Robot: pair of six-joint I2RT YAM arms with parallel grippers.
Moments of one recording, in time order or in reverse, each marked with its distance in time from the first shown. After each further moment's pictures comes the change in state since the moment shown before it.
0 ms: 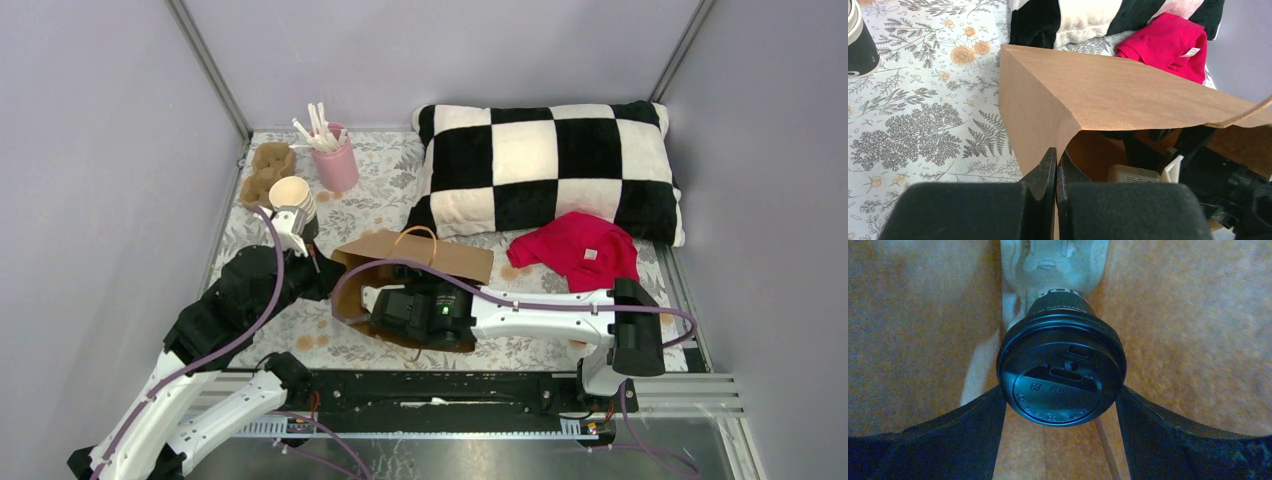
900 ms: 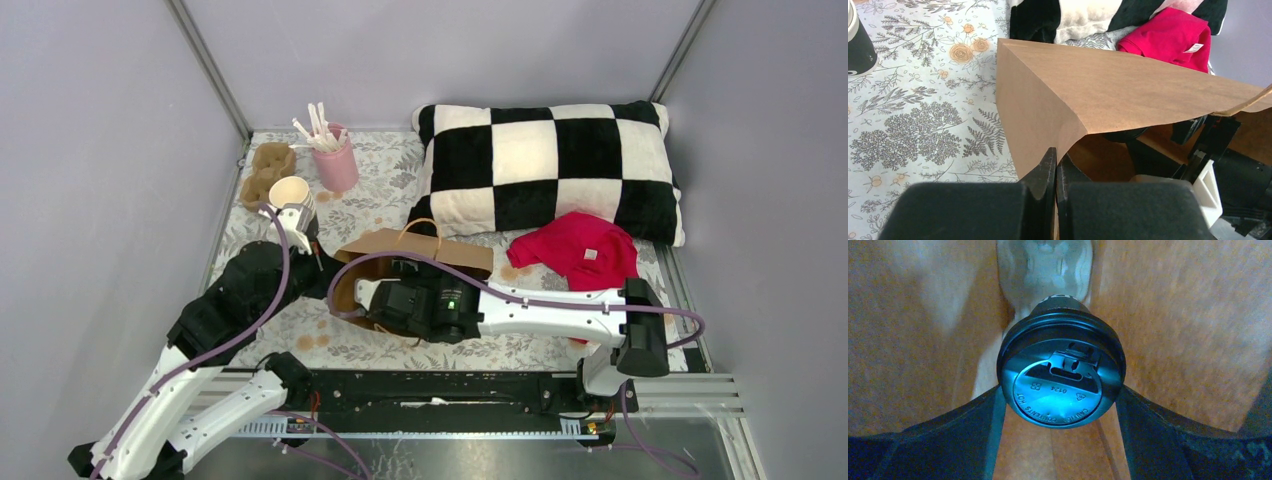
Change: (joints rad) left arm 0.000 0.035 0.014 -0.004 0.007 0.008; right arm -0.002 -0.036 0.063 -0.031 -0.048 0.004
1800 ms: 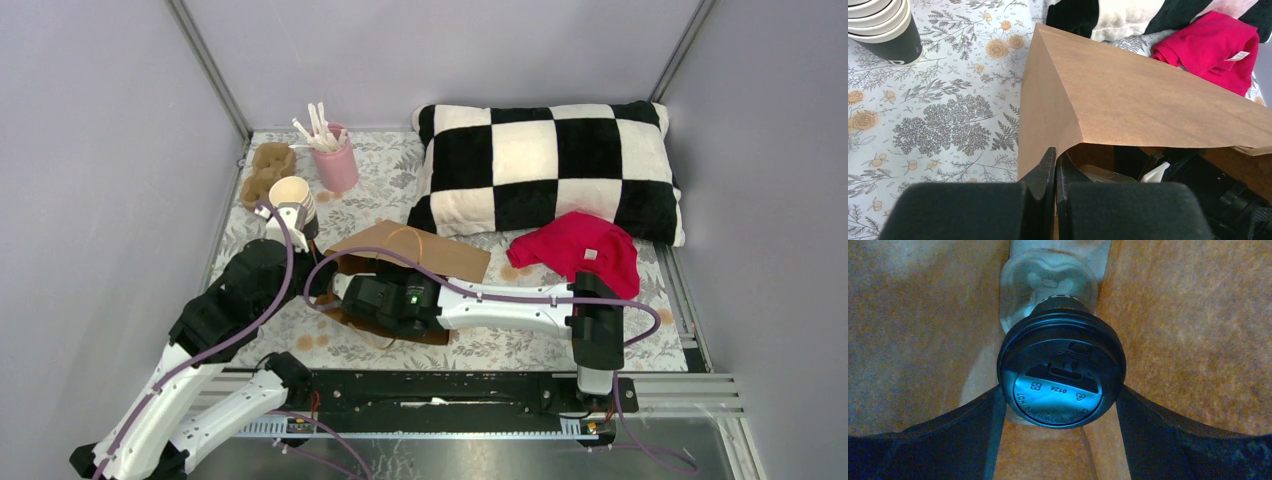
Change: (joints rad) left arm 0.021 0.016 0.002 -0.042 -0.075 0.019; right arm -0.033 0.211 0.117 0.137 0.045 -0.046
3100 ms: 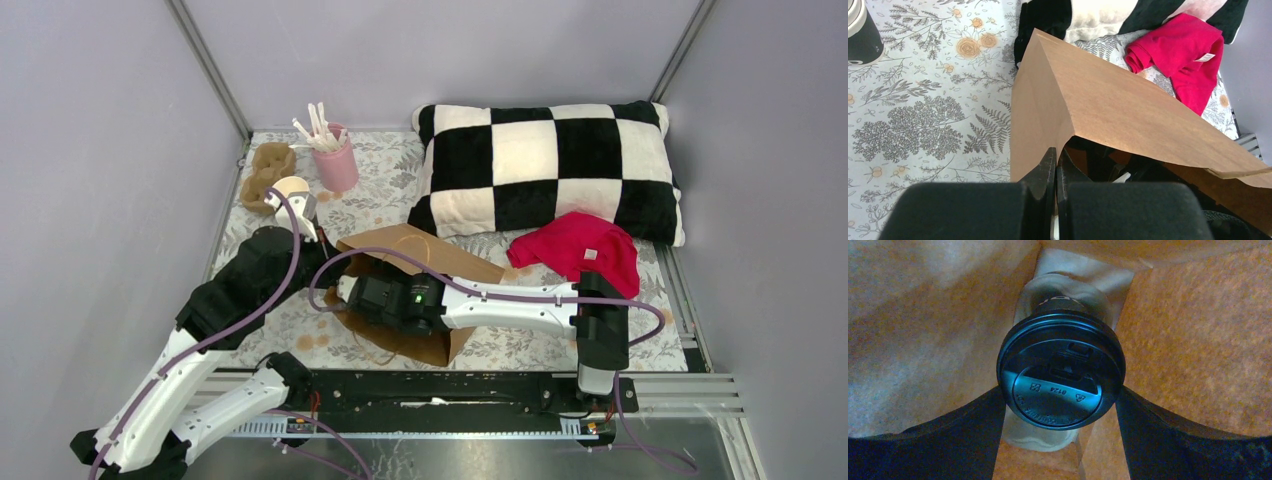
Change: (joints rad) left arm -0.013 0.085 0.061 0.028 0.053 -0.065; right arm -0.014 -0.024 -0.035 -0.005 -0.086 0.033
